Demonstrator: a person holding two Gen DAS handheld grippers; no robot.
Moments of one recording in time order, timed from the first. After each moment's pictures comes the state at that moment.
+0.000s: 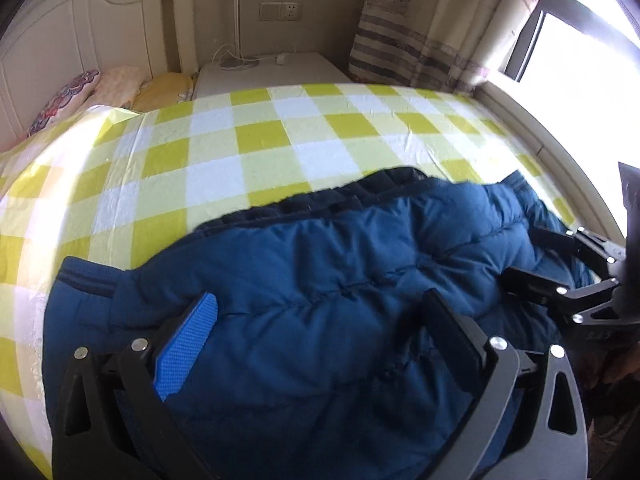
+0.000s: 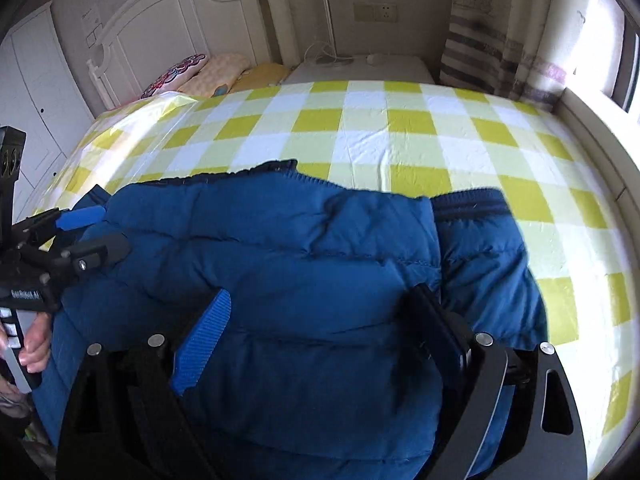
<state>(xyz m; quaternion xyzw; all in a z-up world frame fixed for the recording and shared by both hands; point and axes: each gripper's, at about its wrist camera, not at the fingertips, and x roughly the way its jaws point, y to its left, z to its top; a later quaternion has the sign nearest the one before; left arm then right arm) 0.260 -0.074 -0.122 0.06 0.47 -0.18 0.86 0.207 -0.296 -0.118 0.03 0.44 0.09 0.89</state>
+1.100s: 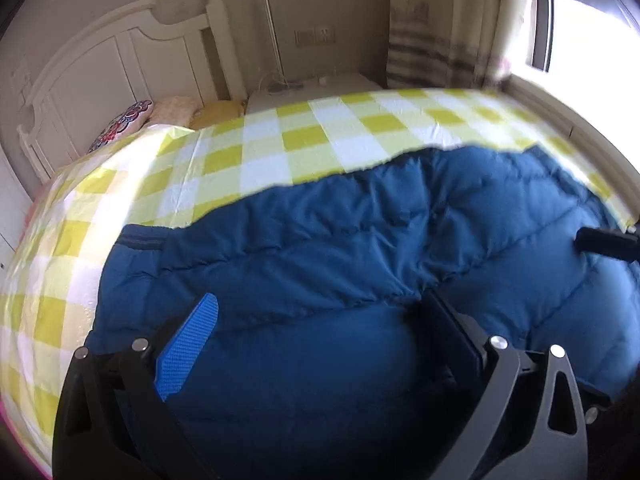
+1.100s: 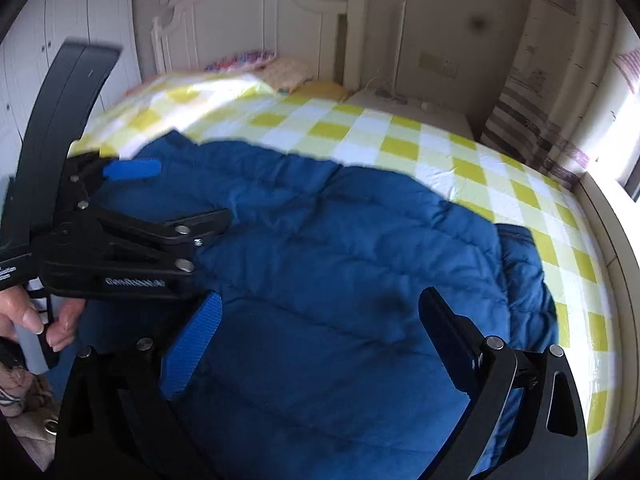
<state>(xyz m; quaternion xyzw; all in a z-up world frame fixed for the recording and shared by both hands) 0.201 -0.068 -0.129 0.12 0.41 -0.09 0.90 0.136 -0.204 -0.115 -0.12 0.40 0.11 0.90</state>
